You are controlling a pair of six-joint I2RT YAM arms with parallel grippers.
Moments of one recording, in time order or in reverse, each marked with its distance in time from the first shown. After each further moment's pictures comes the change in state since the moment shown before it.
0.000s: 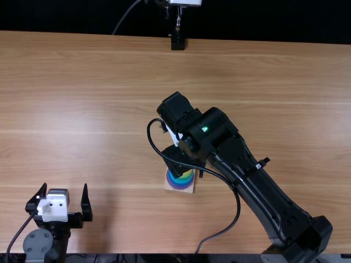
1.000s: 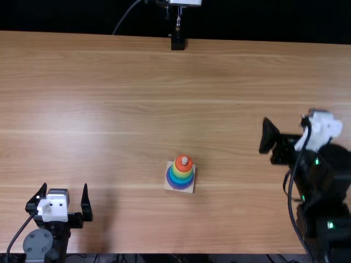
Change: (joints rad) left arm 0.000 0.000 0.000 0.000 0.000 0.000; right arm -0.660 -0.905 -0.976 1.135 -0.047 -0.010
